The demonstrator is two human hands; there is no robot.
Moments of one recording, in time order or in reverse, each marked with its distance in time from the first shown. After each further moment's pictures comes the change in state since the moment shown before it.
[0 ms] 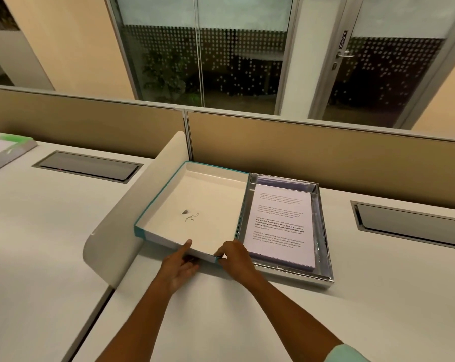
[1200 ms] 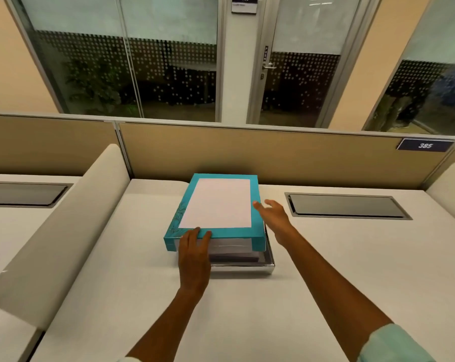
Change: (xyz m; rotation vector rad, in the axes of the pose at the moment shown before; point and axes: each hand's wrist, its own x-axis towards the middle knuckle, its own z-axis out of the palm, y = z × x) left_hand -0.042 -0.090 0.147 1.438 0.089 1.231; right_hand -0.059 0.097 -0.193 0.636 0.499 0.566
